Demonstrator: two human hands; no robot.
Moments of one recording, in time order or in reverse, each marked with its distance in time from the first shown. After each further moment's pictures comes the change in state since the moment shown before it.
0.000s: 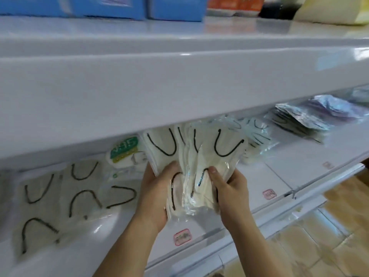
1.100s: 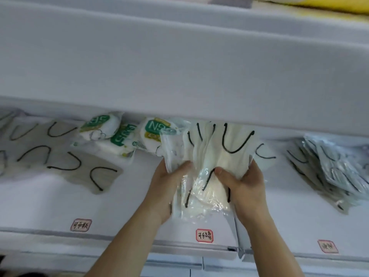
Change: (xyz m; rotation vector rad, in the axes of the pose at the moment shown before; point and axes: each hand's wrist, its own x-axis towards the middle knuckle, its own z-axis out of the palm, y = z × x) left_hand 0.060 -0.115 0.178 0.117 0.312 0.074; right_hand 0.201 -0.032 -0.160 -0.062 -0.508 -0.027
